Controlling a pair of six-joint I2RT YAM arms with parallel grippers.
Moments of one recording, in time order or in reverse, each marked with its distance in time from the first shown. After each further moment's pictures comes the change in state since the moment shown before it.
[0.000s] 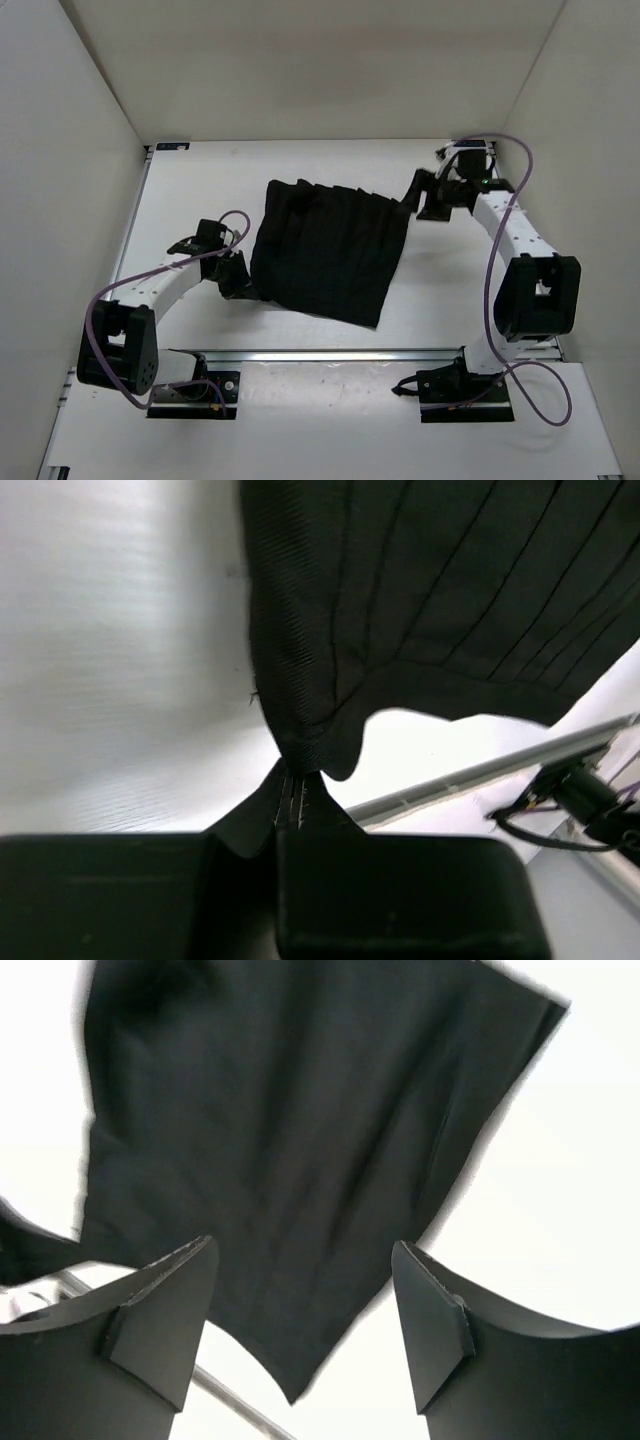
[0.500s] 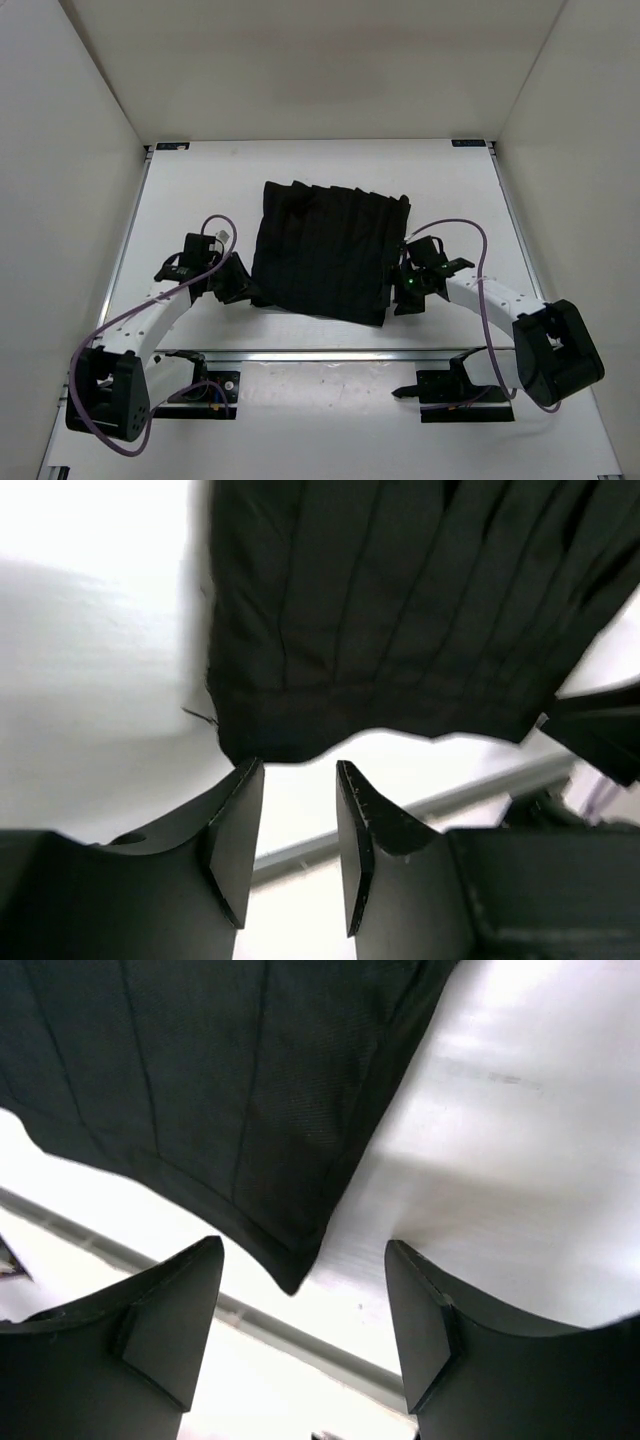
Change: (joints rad) left arm 0.011 -0.234 -0.155 0.121 -0.001 -0.095; right arm 0.409 -0.340 -0.766 0.122 0.233 0.251
